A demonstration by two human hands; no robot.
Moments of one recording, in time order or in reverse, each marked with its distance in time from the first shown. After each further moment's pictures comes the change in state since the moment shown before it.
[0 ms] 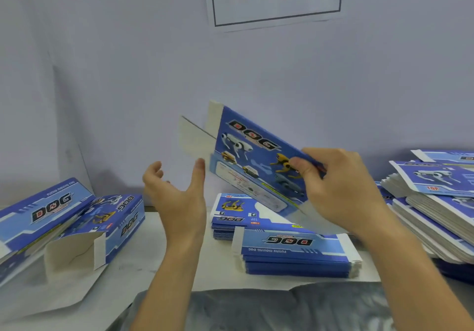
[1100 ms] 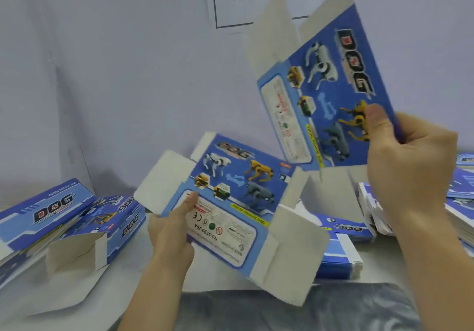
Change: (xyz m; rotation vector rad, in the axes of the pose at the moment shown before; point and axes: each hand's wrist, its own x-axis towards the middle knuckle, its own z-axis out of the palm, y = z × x) left_hand 0.016 -0.048 -0.020 -0.444 -0.036 -0.623; right_hand 0.006 0.000 -0.036 0.283 0.597 0.160
